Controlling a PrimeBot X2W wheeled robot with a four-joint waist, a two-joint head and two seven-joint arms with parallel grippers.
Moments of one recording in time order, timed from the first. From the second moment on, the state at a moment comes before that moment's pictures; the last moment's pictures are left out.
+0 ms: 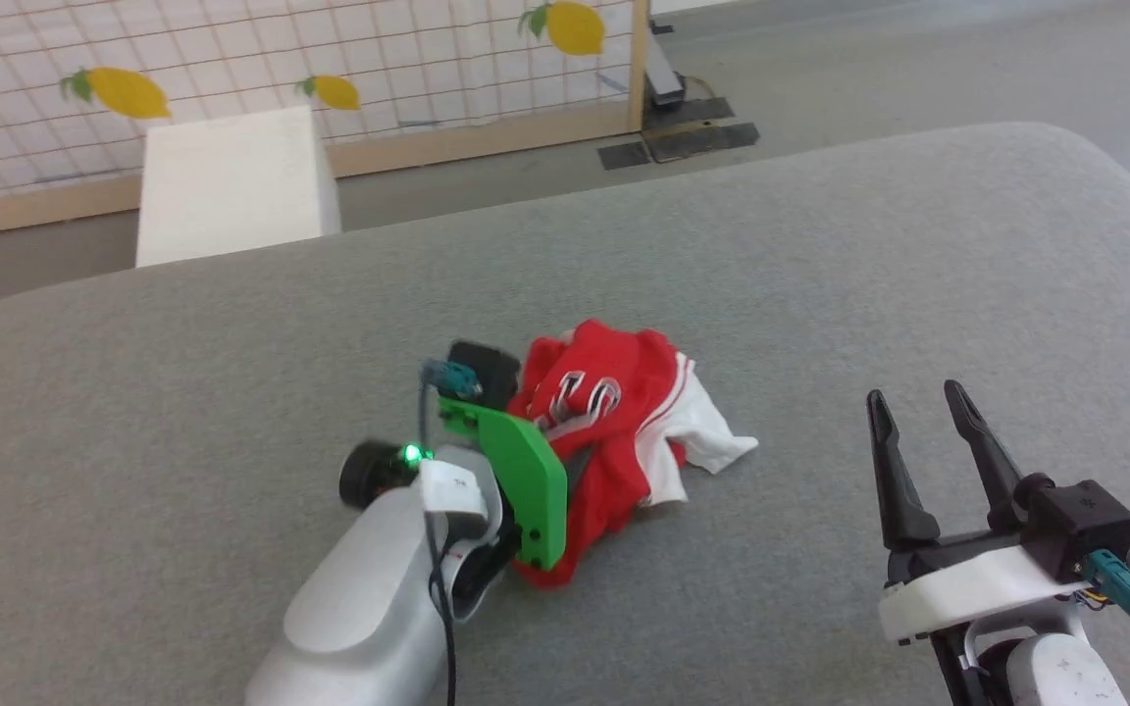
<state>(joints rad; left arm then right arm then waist) -0.51 0.08 -0.53 0.54 -0.55 -0.08 0.34 -0.05 -0.05 0.02 0.08 0.11 0.13 -0.22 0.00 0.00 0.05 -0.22</state>
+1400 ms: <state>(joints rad) -0.12 0.06 -0.04 0.09 -0.24 -0.05 -0.26 -0.34 -0.06 -0.15 0.57 0.00 0.13 0.43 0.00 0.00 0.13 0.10</state>
